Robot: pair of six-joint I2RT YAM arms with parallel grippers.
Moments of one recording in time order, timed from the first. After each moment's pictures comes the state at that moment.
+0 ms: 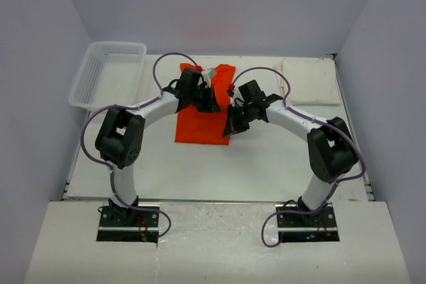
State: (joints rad) left arm -0.49 1.91 1.36 -0.20 0.46 -0.47; right arm 0.52 1.75 1.24 -0.52 -0.48 0.41
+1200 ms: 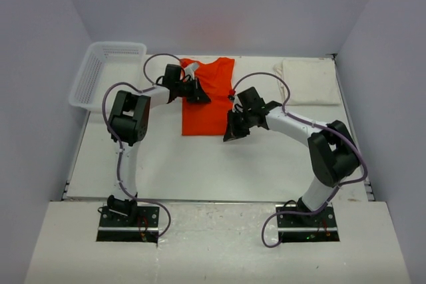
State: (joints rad) left arm -0.27 2.30 1.57 0.02 0.75 -0.45; right arm 0.56 1.70 1.11 -0.42 -0.44 0.46
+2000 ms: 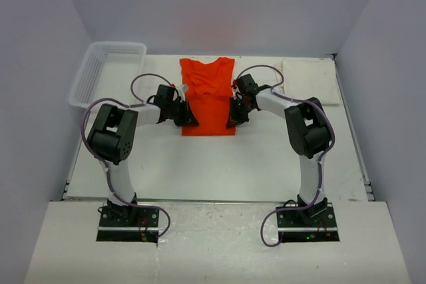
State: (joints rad) left arm -0.28 1.93 1.07 0.00 0.55 -0.49; right arm 0.44 2.09 1.46 -0.53 -0.35 0.48
